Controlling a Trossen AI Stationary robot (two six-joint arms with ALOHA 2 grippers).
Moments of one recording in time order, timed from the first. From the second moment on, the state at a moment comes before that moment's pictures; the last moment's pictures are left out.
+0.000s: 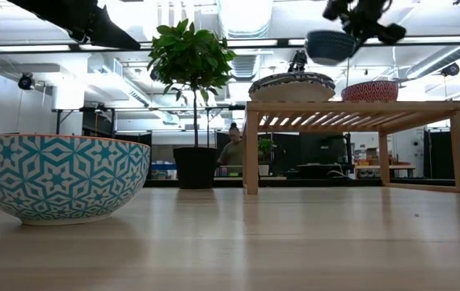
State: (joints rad) left arm -0.20 0.76 0.62 -0.20 -0.75 0.06; right arm -1.02 1.51 1.97 -1.57 -0.24 0.54
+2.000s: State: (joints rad) left arm -0.20 0.78 0.59 -0.20 -0.75 0.07; right arm -0.93 1.47 2.03 -1.57 -0.22 0.58
